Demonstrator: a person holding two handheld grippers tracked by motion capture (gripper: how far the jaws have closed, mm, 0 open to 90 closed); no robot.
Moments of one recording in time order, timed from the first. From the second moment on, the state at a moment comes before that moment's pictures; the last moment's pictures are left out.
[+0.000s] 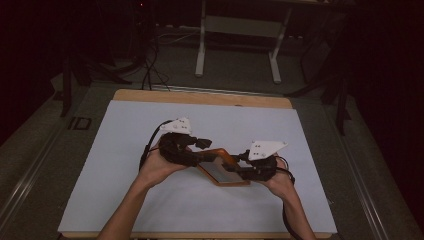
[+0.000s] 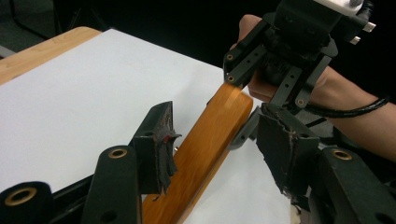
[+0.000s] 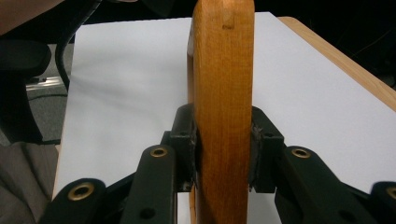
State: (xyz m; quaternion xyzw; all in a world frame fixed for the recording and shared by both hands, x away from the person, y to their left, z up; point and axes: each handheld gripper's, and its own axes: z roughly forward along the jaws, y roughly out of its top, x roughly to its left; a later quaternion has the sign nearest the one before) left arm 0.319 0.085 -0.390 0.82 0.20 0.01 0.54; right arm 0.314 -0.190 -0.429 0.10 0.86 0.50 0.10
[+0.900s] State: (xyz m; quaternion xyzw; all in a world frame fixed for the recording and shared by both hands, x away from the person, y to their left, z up) left arm 0.315 0.118 -0.442 0.78 0.29 0.05 0.54; right arm 0.309 -0.213 -0.437 0.12 0.85 0.50 0.10
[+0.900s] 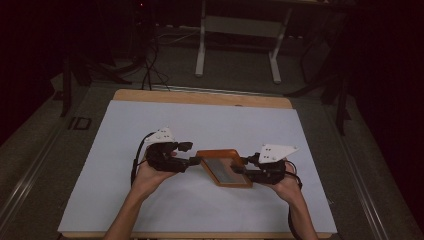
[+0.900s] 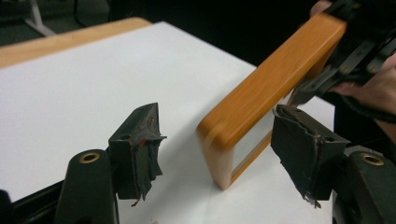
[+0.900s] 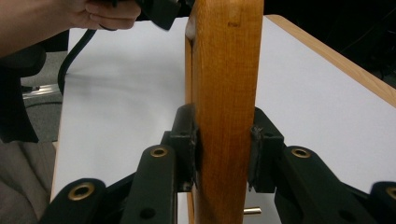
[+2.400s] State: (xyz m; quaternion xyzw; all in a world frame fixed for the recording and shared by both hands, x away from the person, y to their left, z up) left arm 0.313 0.046 -0.485 0.83 0.24 0.05 0.50; right arm 0.312 -0.232 -0.438 0.14 0.87 0.46 0.12
